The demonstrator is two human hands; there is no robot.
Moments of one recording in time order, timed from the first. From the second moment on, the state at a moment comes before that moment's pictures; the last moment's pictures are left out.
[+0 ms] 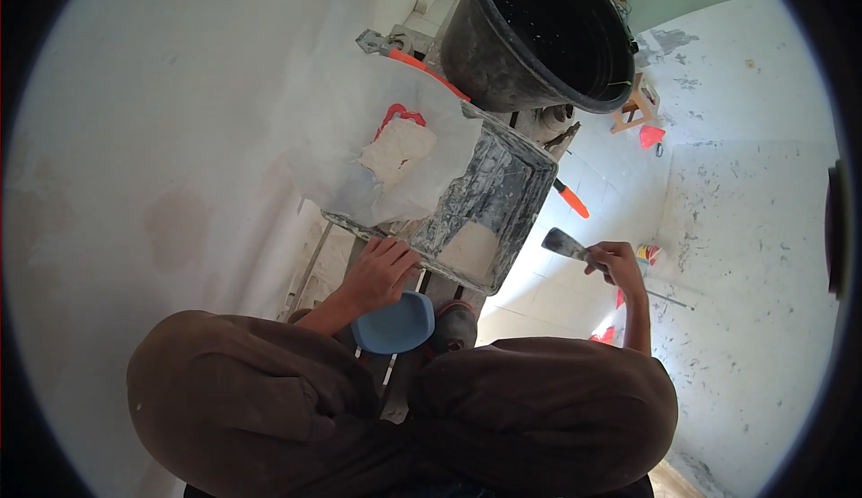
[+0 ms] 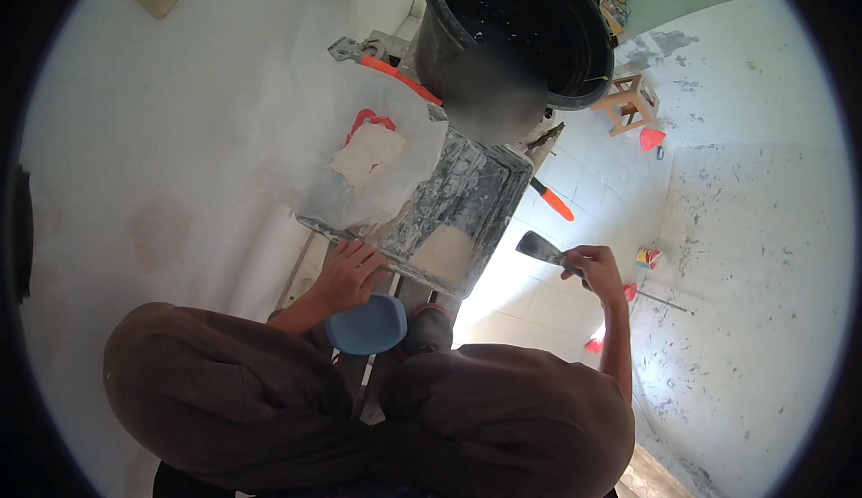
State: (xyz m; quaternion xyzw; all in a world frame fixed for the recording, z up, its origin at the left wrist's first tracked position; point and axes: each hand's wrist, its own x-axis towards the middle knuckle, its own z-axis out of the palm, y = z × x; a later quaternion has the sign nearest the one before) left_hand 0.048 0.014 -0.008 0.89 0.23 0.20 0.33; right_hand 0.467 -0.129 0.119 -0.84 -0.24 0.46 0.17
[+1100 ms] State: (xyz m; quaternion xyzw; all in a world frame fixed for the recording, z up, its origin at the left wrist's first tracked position) left_hand 0.071 0.054 0.026 0.88 0.38 0.10 0.27; right_hand 0.409 0.019 0.048 -0.58 -0.79 0.13 -0.13
